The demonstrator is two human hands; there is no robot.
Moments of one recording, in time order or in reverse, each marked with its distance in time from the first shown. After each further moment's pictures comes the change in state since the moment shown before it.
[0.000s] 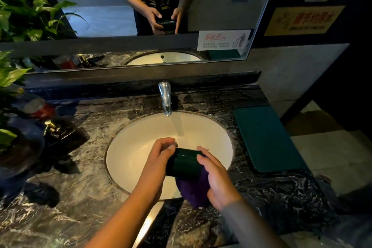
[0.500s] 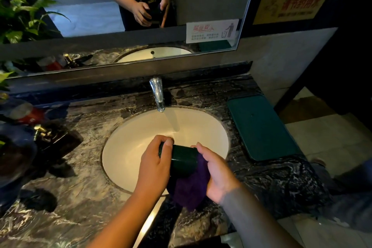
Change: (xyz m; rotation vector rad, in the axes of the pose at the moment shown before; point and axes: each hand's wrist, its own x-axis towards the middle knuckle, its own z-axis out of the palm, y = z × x) left_hand -0.007 -0.003 0.006 0.427 0.082 0.290; right_hand -0.014 -0.008 -0.002 0.123 -0.029 0.145
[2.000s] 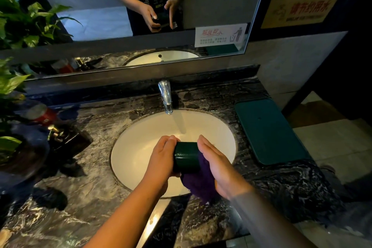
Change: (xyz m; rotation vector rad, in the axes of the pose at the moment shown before) left_hand 0.016 0.013 -0.006 -0.305 -0.119 -0.368; right_hand 0.007 -0.009 0.018 -0.304 -0.133 -0.222
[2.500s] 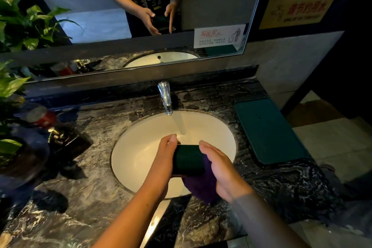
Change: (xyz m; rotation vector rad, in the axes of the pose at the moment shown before) left_hand -0.006 -0.003 -0.003 -0.075 -0.092 -0.025; right_hand 0.004 0.009 -0.005 0.081 0.185 0.087
